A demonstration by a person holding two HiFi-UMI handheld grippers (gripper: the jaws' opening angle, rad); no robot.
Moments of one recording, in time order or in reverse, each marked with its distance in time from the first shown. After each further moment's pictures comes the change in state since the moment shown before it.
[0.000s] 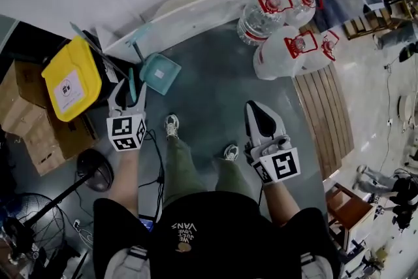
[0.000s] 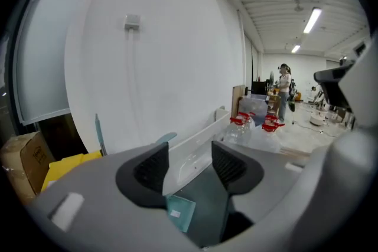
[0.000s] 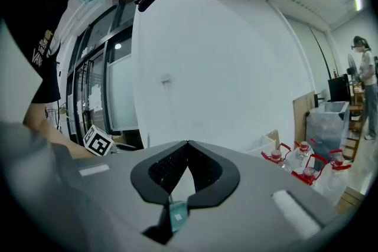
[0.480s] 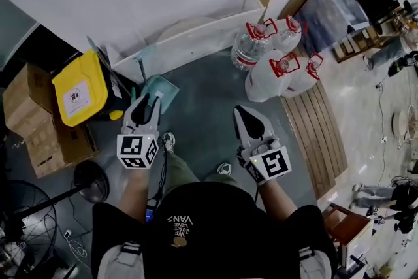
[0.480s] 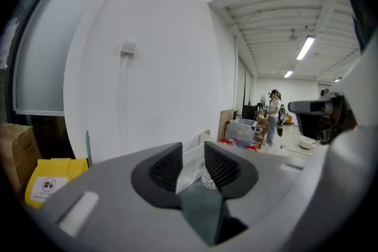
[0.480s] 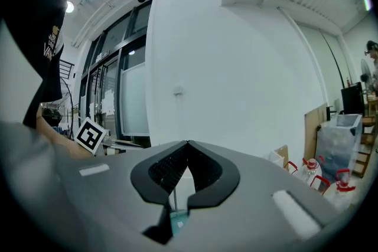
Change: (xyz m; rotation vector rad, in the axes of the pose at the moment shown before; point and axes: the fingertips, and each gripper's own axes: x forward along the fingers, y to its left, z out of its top) left arm -0.082 -0.079 0.093 -0.094 -0.172 -0.091; right arm -0.027 0.031 0.066 -0.074 -0.062 0.112
